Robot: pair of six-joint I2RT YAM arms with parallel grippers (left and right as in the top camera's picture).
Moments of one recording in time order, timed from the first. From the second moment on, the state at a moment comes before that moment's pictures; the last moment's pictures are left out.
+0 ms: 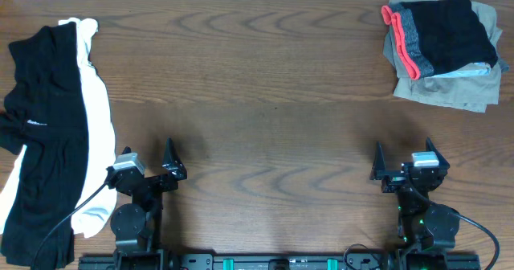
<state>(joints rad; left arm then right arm) 0.04 0.01 0.02 -0.11 -0.03 -0.28 -0.04 0.01 0.01 -0.07 -0.06 -0.09</state>
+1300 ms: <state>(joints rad) 0.04 0.01 0.02 -0.11 -0.03 -0.28 -0.04 0.01 0.01 -0.05 -0.06 -0.09</state>
